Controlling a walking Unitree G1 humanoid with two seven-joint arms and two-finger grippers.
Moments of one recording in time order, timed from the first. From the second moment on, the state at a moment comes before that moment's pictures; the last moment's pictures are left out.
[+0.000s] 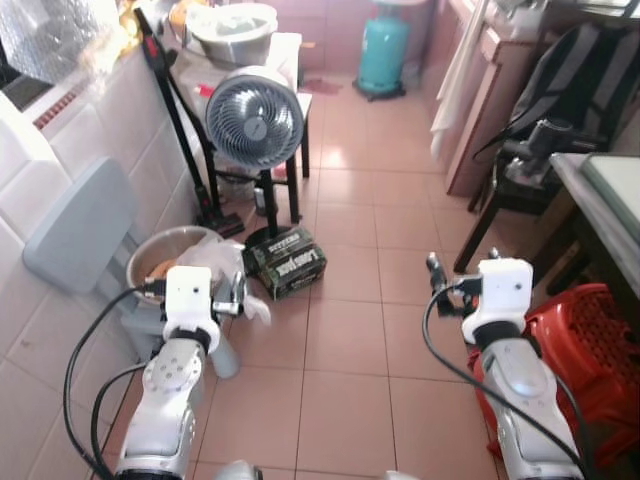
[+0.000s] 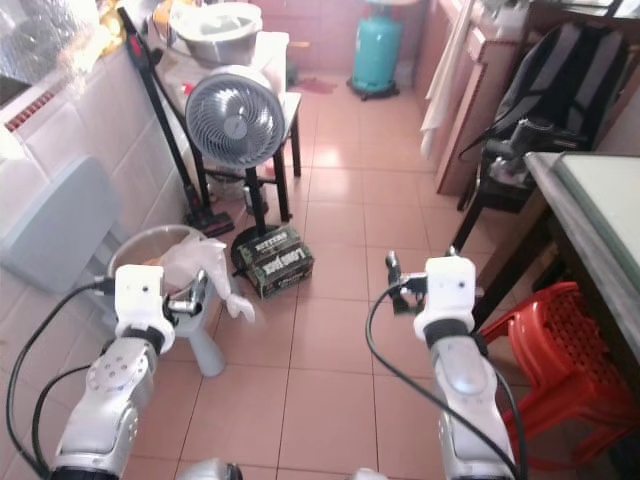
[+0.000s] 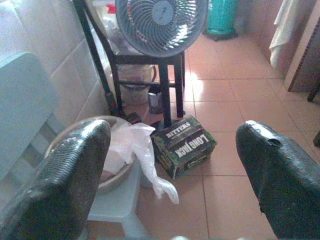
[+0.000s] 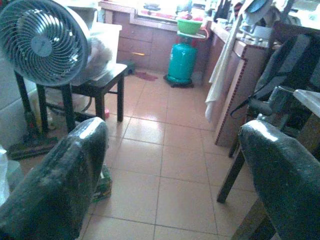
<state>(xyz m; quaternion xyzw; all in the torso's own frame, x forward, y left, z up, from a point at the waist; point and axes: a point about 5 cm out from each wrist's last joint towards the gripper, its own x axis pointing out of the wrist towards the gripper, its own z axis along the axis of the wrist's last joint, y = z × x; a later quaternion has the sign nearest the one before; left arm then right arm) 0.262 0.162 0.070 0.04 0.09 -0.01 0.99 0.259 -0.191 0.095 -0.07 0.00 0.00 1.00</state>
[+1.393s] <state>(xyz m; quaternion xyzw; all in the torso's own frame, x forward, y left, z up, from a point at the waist) 0.238 0.179 0.088 0.06 0.11 0.01 0.99 0.218 -0.195 0.115 -0.07 0.02 -0.02 1.00</state>
